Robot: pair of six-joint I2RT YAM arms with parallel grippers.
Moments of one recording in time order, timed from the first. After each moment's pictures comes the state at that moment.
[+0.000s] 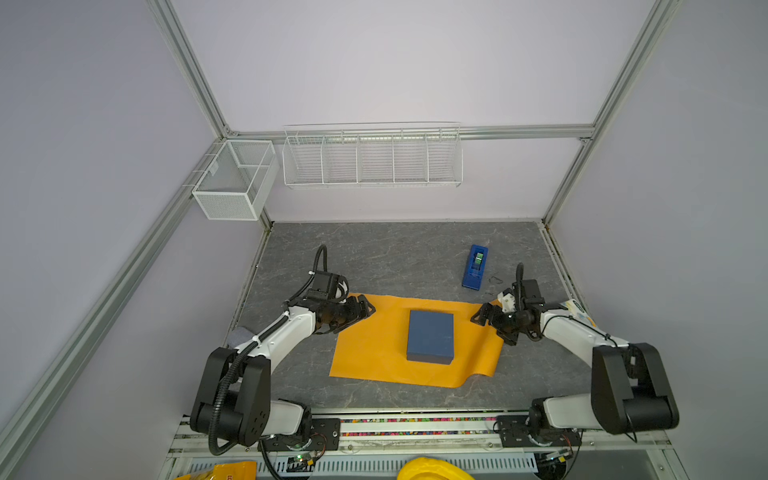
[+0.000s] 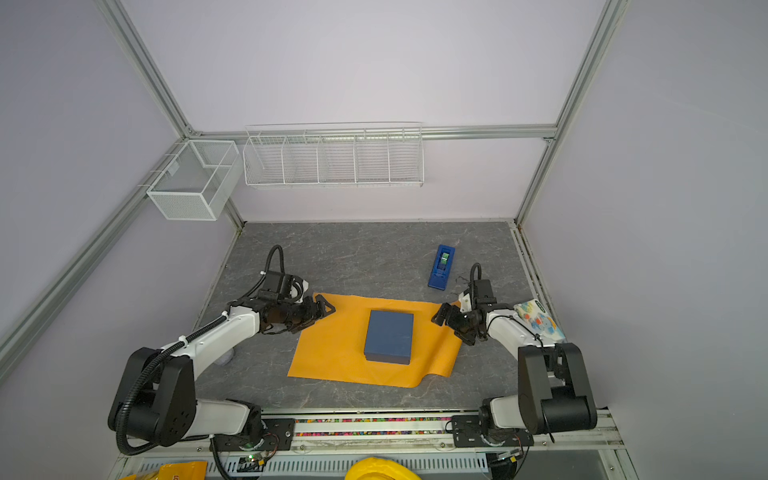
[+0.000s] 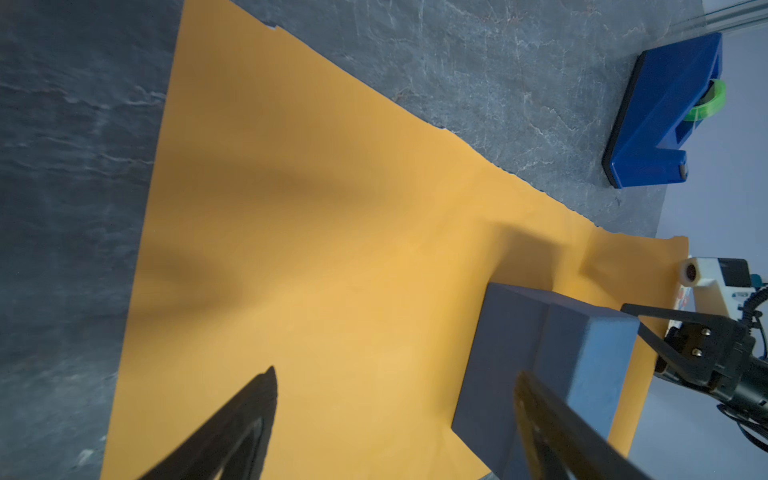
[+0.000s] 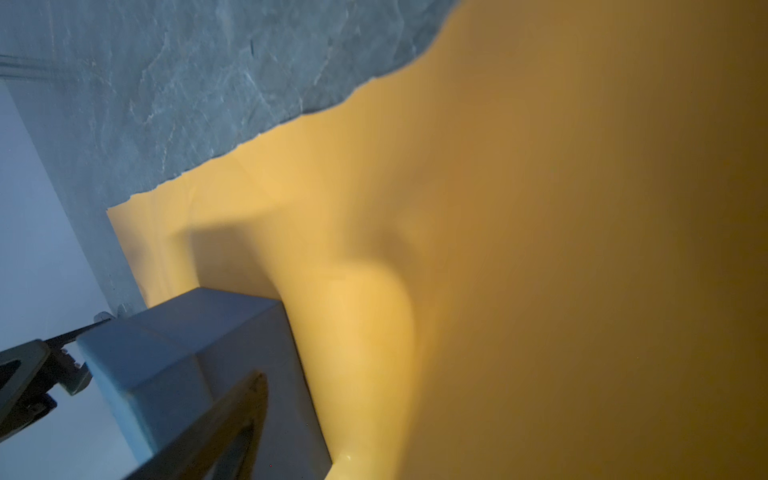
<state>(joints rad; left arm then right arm) -0.31 1.39 0.77 -0.41 0.44 -0.60 0.09 1.36 0.64 -0.48 -0.46 0.55</state>
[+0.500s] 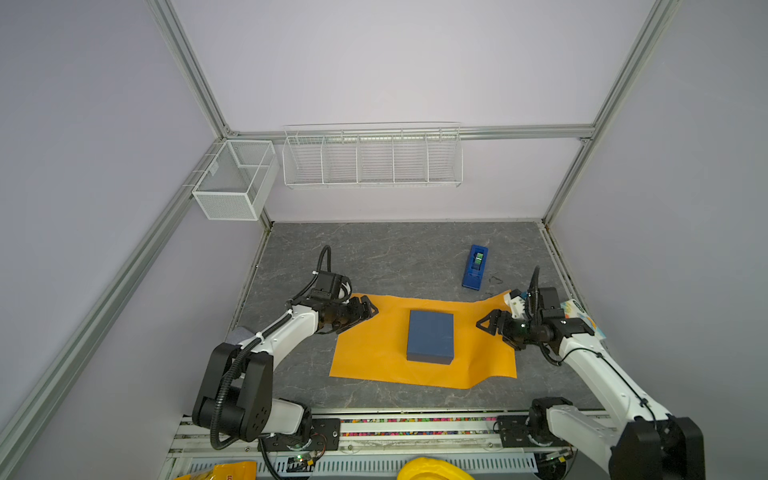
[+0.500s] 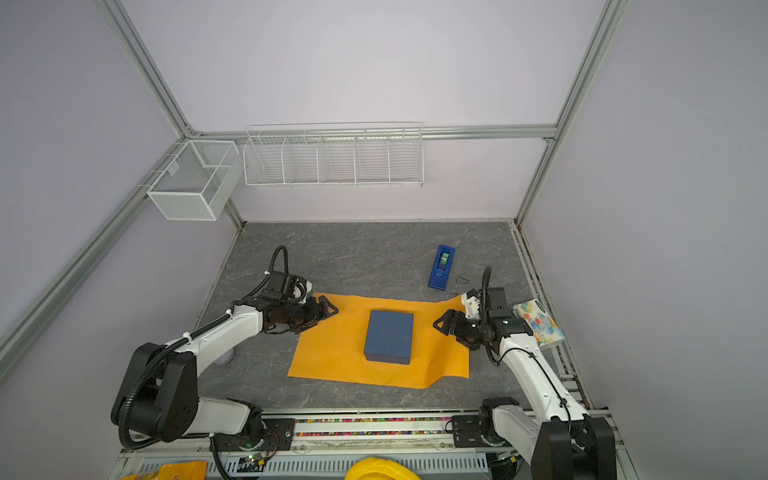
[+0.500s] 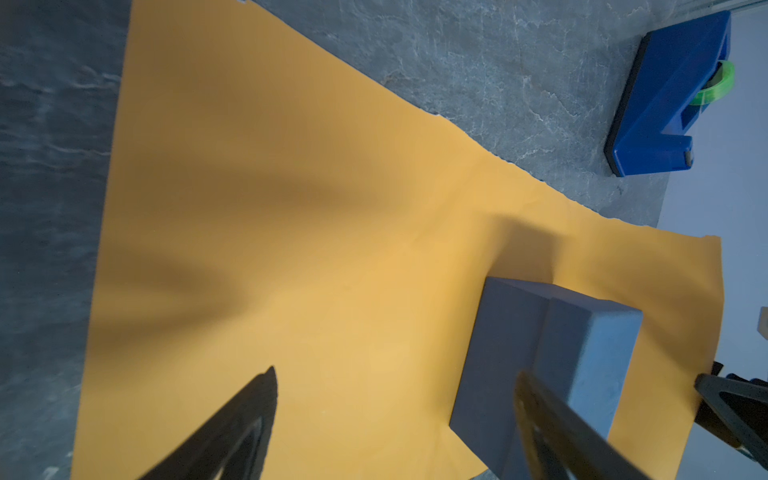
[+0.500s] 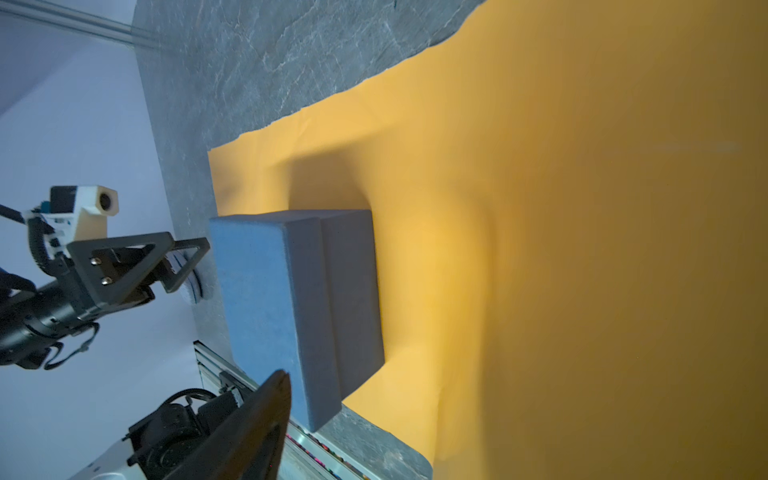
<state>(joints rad) -0.33 1.41 0.77 -0.40 0.45 -0.61 0.09 1.04 0.63 -0.69 -0.56 0.51</state>
